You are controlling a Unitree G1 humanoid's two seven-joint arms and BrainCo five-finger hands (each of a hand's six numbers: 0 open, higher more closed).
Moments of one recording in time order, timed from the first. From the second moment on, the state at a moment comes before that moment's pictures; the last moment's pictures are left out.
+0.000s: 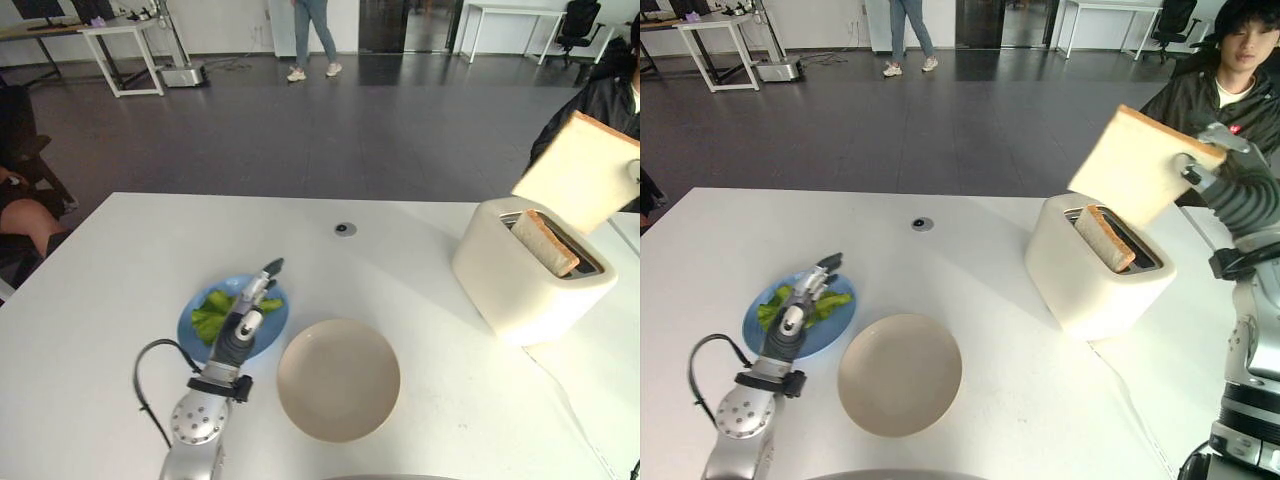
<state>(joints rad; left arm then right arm) 0.27 0.26 0.10 -0.25 0.03 -0.34 -0.16 -0.23 -0.75 -0.42 -0.17 0.40 0.12 0.41</state>
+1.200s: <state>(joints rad) 0.07 0.75 -0.05 0.29 0.86 -0.21 0.18 -0.23 -0.42 0.42 -0.19 -0.16 -0.02 0.53</state>
